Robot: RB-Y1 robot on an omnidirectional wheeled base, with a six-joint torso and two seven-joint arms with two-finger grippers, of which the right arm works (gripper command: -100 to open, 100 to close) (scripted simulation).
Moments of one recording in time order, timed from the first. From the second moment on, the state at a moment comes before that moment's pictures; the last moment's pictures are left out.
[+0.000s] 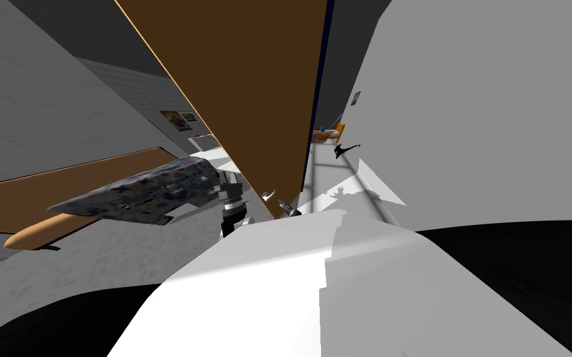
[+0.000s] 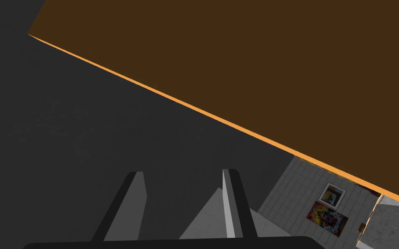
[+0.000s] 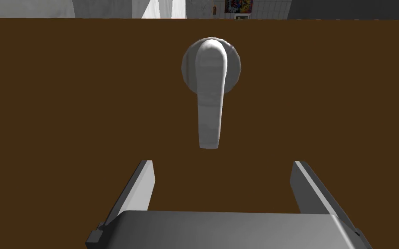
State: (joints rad) arm -0.05 -0.05 0.74 -0.81 -0.01 -0.74 -0.04
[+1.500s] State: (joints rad) arm -0.05 -0.05 0.70 -0.81 -0.02 -0.74 -0.03
